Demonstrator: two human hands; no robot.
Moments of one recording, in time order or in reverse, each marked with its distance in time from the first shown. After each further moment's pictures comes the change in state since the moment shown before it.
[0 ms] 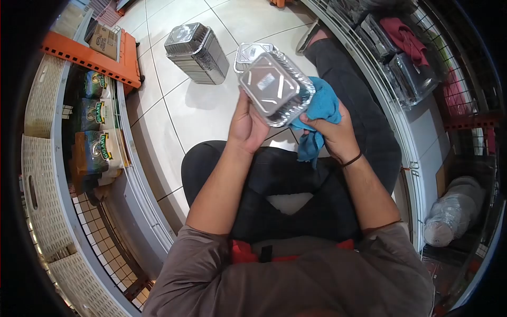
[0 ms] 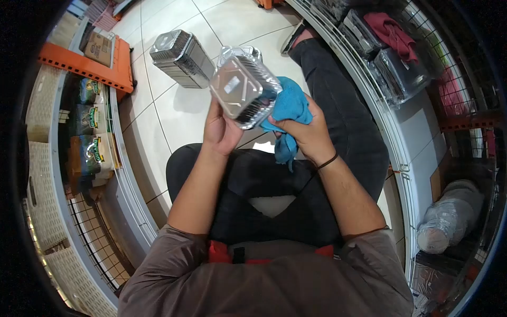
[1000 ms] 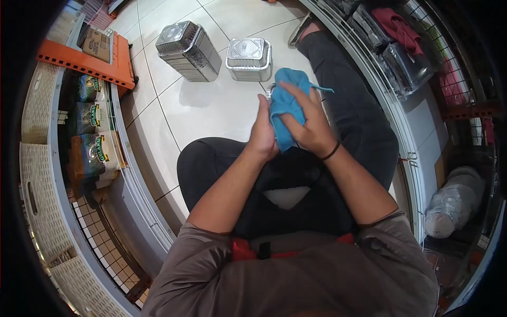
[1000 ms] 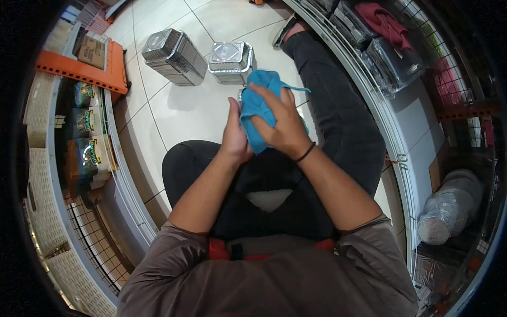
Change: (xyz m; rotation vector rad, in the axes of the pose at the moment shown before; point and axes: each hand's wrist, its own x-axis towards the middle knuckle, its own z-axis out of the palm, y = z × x) left_hand -0.023 -0.052 0.033 0.337 0.206 -0.110; right_hand 0.011 0.016 0.017 -0.747 -0.136 -0.392
